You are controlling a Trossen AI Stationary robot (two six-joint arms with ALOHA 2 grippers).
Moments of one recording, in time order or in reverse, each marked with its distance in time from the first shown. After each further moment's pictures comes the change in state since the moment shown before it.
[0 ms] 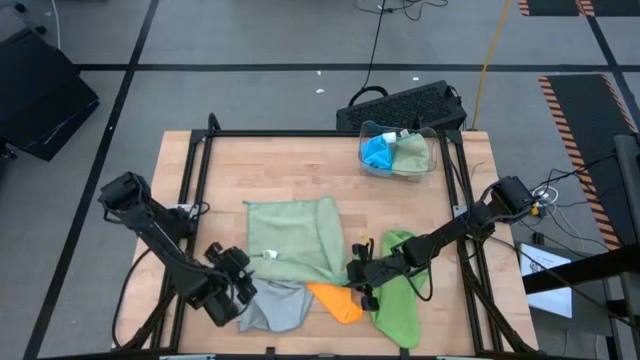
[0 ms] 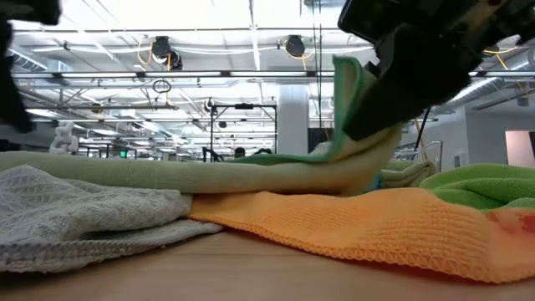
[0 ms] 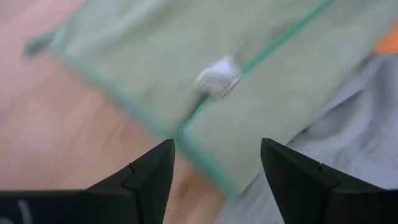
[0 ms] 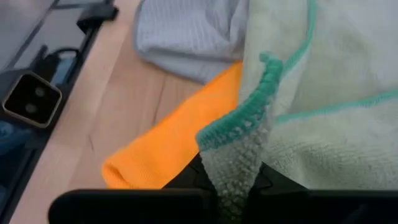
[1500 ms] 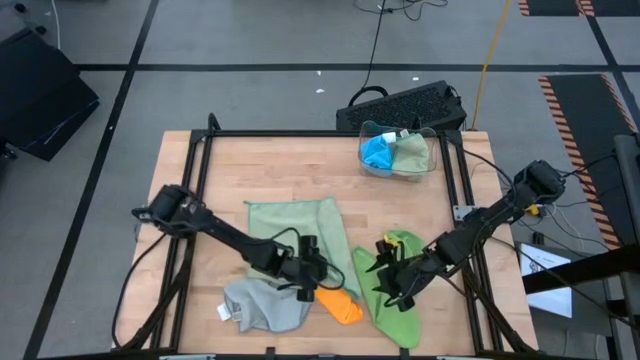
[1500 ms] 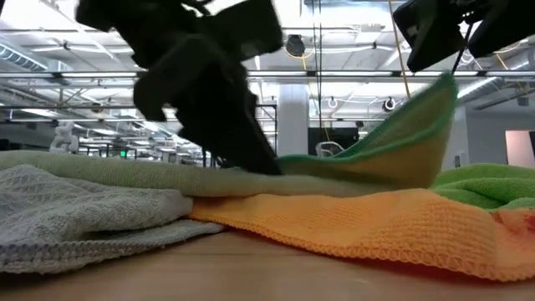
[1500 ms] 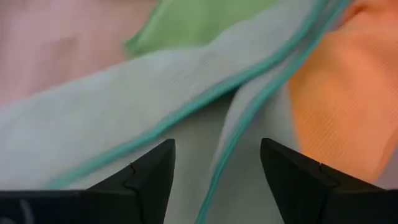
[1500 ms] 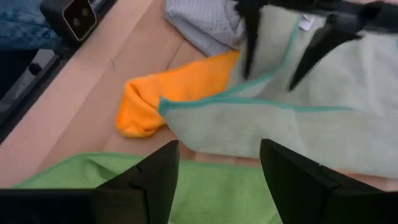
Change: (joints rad) left arm 0.465 0.361 0.171 0.887 0.265 1.418; right arm 0.146 -0.322 0.000 -0.428 0.169 -0.264
